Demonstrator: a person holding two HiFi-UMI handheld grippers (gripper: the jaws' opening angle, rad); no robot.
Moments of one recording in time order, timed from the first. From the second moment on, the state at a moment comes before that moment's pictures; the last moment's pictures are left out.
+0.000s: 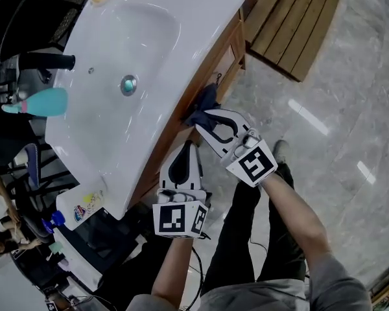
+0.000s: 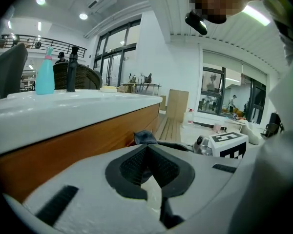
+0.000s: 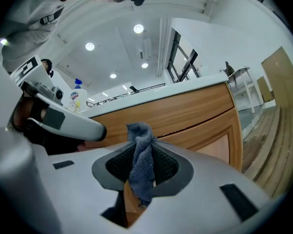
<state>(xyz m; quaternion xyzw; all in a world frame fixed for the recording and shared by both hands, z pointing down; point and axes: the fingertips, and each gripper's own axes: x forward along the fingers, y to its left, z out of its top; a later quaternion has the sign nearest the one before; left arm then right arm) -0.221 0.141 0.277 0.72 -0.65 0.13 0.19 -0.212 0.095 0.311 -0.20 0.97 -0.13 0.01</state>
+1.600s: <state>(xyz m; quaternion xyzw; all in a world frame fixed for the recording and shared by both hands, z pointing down) -0.200 0.116 0.331 0.70 -0.67 0.15 0.22 -0.199 0.019 0.347 -0.22 0.96 -0.17 0.05</state>
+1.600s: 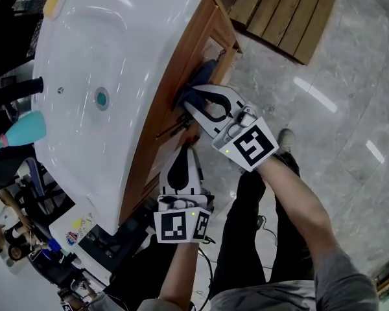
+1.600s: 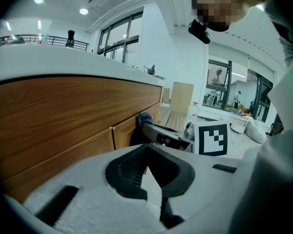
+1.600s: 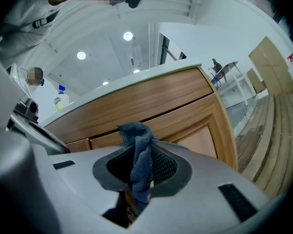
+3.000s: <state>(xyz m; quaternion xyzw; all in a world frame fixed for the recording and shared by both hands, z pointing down) -0.155 0.044 0.335 0.69 -0.67 0.15 0.24 -0.132 -0.103 0.345 -0.28 0.94 -0.17 0.04</state>
